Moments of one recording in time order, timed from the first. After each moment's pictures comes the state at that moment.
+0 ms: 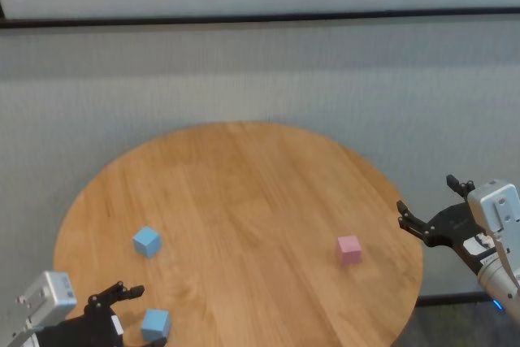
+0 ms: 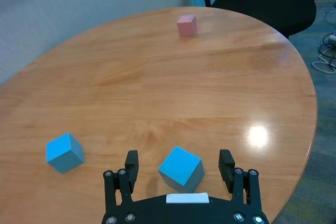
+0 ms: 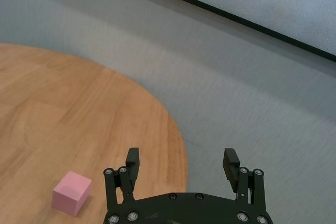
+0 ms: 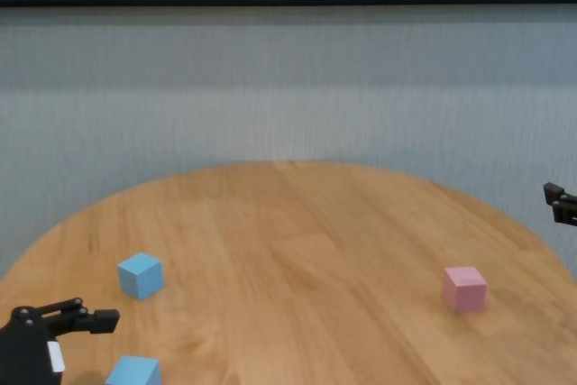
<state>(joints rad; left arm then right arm) -0.16 0.66 0.43 -1.30 -0.27 -0.30 -0.75 0.20 0.60 -0.45 -1.41 0.25 -0.12 -0.03</state>
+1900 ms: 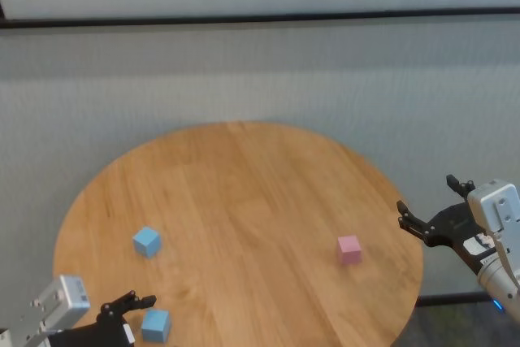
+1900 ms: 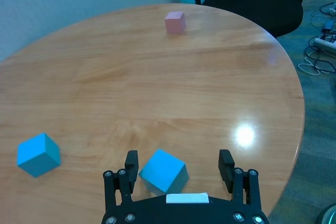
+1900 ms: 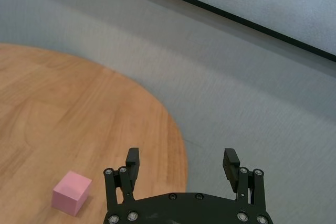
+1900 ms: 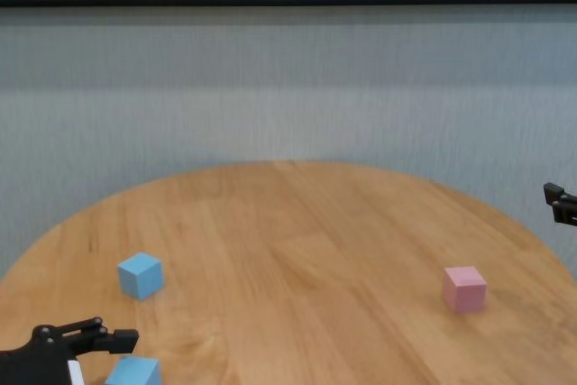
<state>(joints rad) -0.19 0.64 0.47 -1.28 -0.29 -0.28 -0.77 0.20 0.60 -0.45 -1.41 0.25 -0.12 -0.03</state>
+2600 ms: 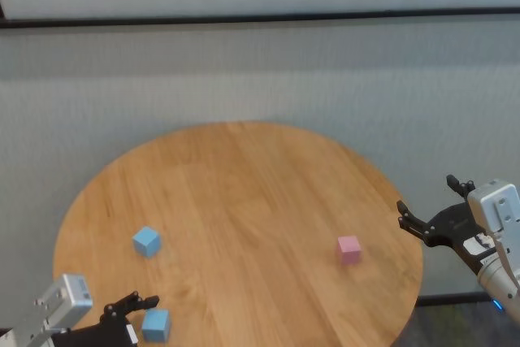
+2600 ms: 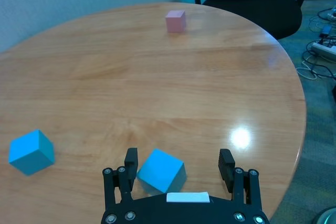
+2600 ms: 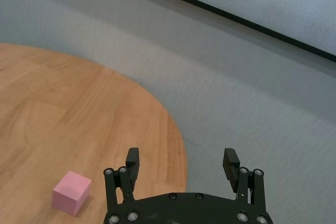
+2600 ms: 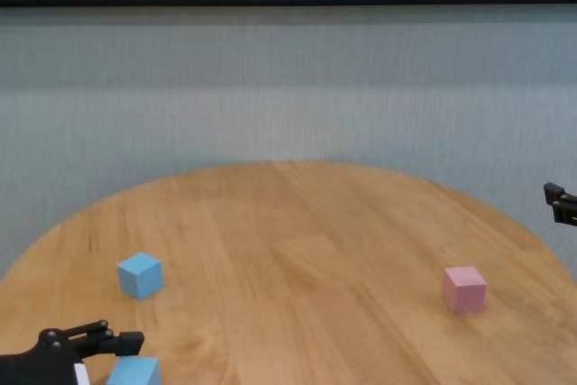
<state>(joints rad) -0.20 0.63 0.48 -1.25 -0.30 -0.28 -0.77 0.20 0.60 -0.45 -1.41 0.25 -0.12 -0.03</state>
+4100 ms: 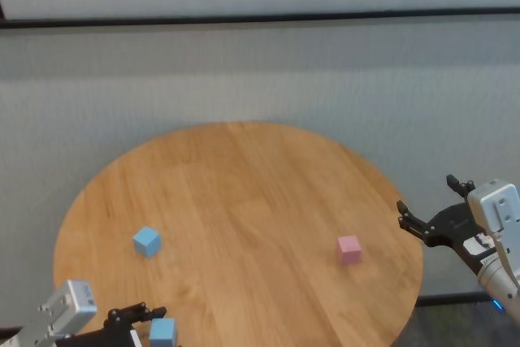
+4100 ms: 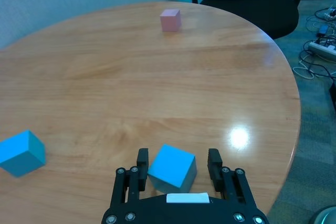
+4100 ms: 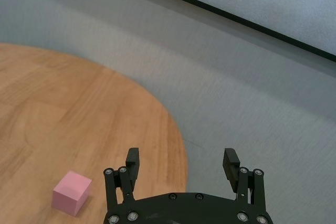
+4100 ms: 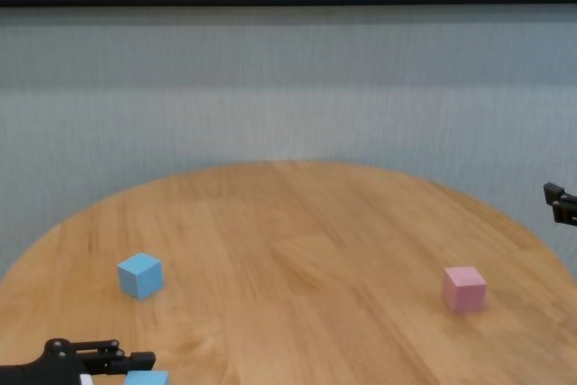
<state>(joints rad) -0.20 0.62 0.49 -1.25 -0.30 -0.29 -0.77 0.20 0.60 -0.45 -1.41 0.25 -0.12 -0.03</state>
